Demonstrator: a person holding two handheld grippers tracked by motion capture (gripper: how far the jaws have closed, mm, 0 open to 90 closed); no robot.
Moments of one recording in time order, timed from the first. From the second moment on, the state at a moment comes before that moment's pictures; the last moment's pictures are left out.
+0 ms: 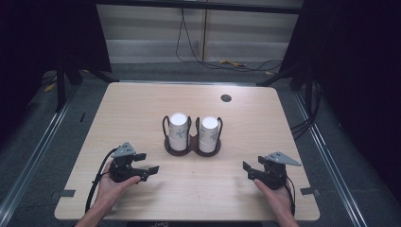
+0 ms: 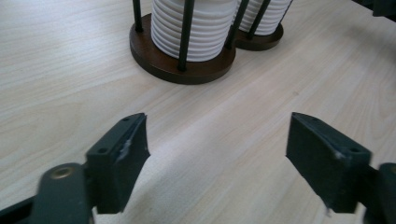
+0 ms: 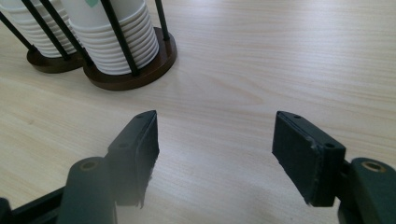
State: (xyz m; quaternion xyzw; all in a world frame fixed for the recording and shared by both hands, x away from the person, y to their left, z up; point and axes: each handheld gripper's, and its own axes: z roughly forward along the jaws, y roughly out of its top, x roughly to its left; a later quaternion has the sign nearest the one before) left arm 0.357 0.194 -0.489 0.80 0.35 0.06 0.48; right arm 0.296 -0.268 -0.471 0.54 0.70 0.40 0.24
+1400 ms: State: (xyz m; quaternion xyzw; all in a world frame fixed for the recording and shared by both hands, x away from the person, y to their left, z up) left arm 0.386 0.161 -0.411 0.79 0.28 0.09 0.54; right arm 0.294 -0.248 -0.468 0.50 0.73 0.43 0.19
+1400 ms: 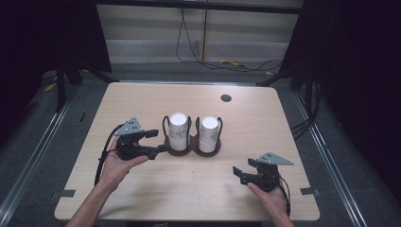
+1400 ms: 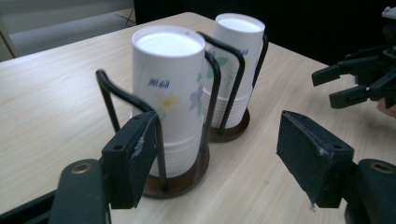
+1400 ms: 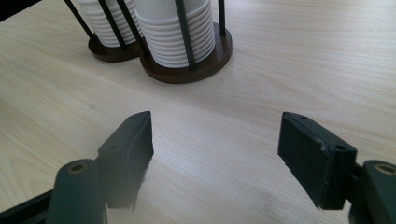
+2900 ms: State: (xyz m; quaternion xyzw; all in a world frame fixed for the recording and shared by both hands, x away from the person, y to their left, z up) left arm 0.459 0.103 -0.373 0.83 0.29 0.10 0.46; right arm 0.293 -0.247 -0.468 0.49 0.73 0.44 0.18
